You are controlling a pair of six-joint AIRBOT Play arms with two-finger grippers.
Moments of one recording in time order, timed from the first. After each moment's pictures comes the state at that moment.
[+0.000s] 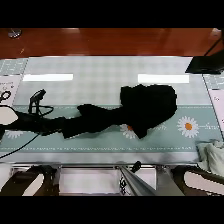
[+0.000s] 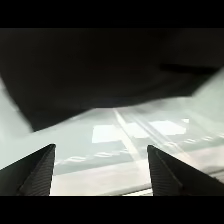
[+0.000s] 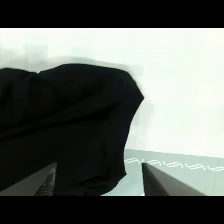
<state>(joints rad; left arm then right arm) -0.01 -0.78 0.58 1.14 -1.26 -1.59 -0.18 -1.36 1.60 -1.36 1.43 1.40</state>
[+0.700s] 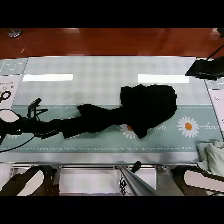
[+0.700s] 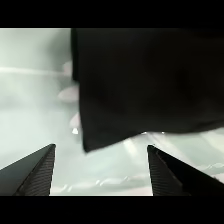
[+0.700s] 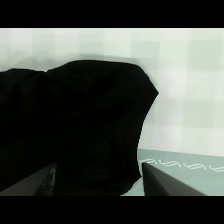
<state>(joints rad) 0.21 -0.96 0.48 1.04 -1.14 -1.38 -0.26 -1.39 1.53 -1.24 1.41 1.36</state>
